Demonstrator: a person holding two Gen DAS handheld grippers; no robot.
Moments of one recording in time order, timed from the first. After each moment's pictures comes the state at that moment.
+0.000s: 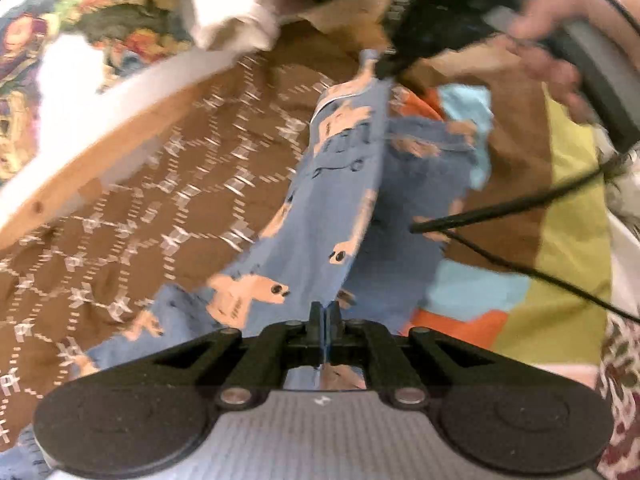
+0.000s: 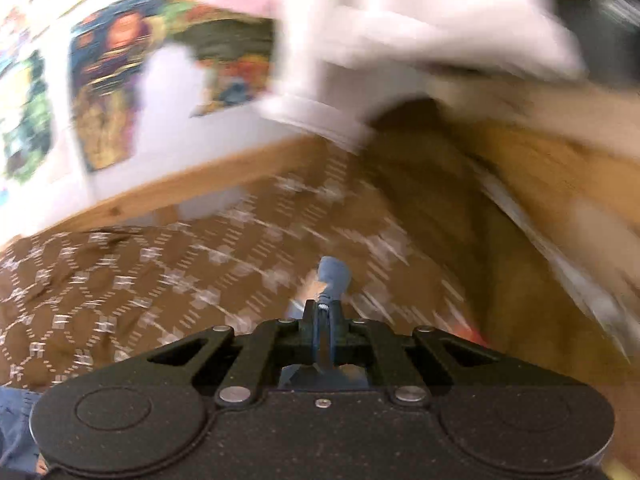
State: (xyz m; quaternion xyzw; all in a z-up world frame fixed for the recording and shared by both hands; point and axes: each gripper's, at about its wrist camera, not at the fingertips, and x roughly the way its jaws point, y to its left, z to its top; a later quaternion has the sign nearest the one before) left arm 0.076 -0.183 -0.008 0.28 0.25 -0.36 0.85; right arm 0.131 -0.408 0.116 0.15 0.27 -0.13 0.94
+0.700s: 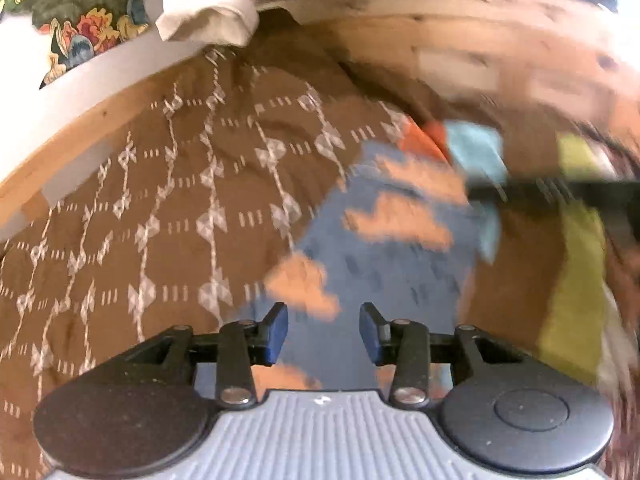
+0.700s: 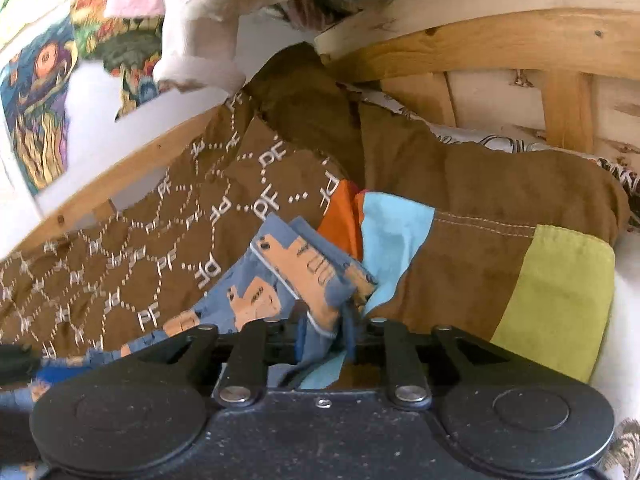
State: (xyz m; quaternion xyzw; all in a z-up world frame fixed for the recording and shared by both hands) left arm 0.166 -0.230 0.040 0.25 0.30 -0.42 0.82; right arm 0.073 -0.421 0.055 0.23 0.24 -0.19 0.92
